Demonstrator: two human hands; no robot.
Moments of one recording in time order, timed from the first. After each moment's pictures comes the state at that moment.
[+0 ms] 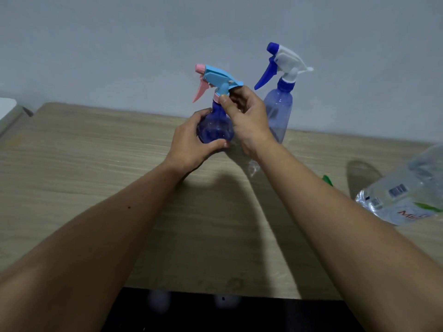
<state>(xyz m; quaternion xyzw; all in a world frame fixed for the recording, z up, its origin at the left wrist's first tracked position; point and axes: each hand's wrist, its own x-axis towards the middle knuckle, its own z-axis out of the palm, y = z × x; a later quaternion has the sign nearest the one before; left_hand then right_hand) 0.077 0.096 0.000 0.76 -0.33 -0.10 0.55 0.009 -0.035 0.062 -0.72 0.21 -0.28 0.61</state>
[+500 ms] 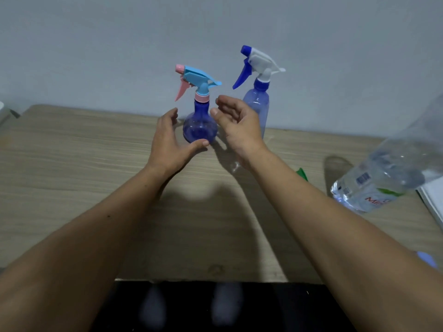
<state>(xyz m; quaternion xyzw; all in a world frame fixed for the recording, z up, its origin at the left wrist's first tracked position) 0.058 0.105 -0.001 0.82 -0.26 -0.04 0.51 -0.038 -0.031 0.069 -0.70 0.23 -0.25 0.63</state>
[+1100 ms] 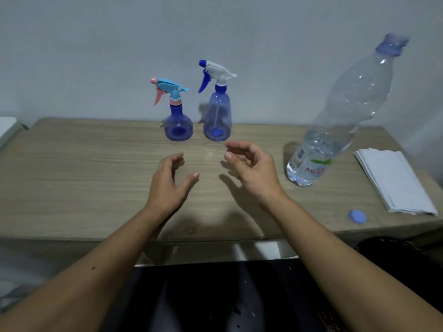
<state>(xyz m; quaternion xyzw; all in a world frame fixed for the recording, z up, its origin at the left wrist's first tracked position) -0.083 0.146 -0.003 0.80 -0.28 -0.06 0.52 -0.219 -0.025 0.064 -0.69 0.21 -0.26 0.64</state>
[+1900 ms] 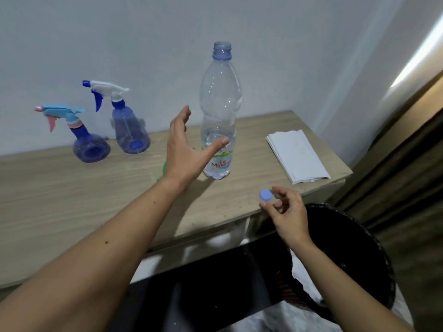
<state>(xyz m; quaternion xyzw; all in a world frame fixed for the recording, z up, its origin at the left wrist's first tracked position) -0.226 -0.051 0.106 0.70 -0.41 -0.06 0.58 -0.480 -0.145 -0.010 -0.71 0.46 -0.36 0.40</state>
